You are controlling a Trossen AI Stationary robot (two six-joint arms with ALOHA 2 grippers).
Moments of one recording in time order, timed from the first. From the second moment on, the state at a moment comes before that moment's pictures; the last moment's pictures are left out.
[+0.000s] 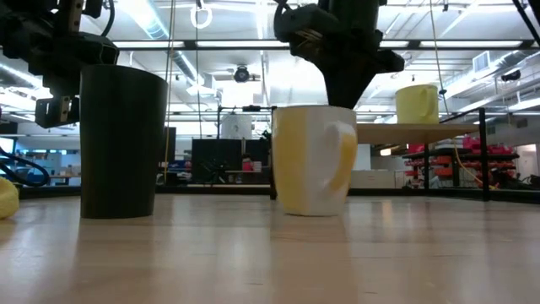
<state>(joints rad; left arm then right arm) -0.26 0.58 0.33 -0.26 -0.18 -1.19 0.23 1.96 1.68 -1.21 0.20 1.08</state>
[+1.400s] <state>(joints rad) -0.26 0.58 0.33 -0.26 -0.18 -1.19 0.22 1.90 1.62 -1.49 0.14 1.10</state>
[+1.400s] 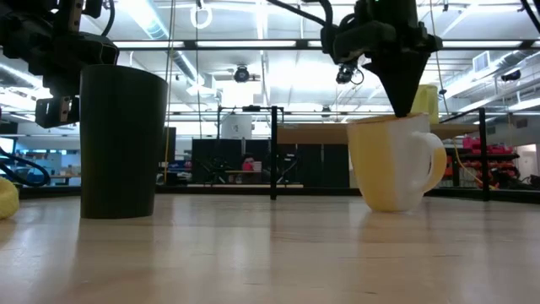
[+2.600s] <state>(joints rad) -0.26 0.58 0.33 -0.26 -0.18 -1.19 0.19 1.89 1.54 -1.45 0.15 1.11</state>
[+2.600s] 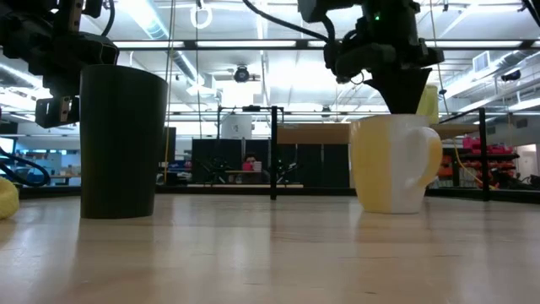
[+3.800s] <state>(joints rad) -0.23 0.65 0.33 0.39 -0.23 -0.95 0.51 1.39 1.54 -1.45 0.31 1.46</state>
